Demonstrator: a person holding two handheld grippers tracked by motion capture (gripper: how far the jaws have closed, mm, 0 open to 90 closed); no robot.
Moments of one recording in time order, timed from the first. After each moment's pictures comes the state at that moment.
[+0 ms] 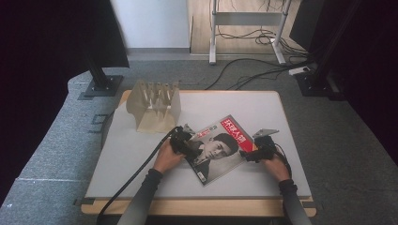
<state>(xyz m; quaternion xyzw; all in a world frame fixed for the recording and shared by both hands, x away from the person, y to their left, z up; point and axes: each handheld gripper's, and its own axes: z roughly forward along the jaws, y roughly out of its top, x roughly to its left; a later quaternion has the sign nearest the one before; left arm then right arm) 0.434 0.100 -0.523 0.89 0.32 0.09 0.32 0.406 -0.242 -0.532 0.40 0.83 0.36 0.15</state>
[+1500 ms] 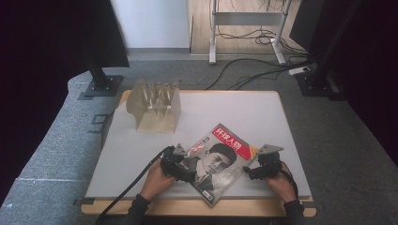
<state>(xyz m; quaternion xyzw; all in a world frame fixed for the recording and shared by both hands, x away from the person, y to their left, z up) 0.354 0.127 -0.520 0.90 0.30 0.06 0.32 0.342 -0.243 -0.531 0.40 0.83 0.34 0.18</state>
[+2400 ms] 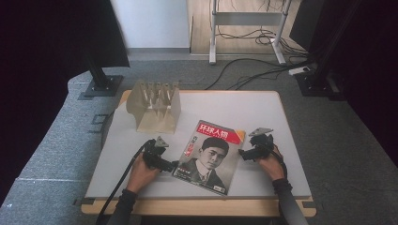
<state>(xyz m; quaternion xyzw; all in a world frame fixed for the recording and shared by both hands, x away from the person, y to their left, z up) 0.376 0.184 -0.524 0.88 0.35 0.12 0.31 0.410 -0.228 -0.528 0.42 0.83 0.31 0.20</state>
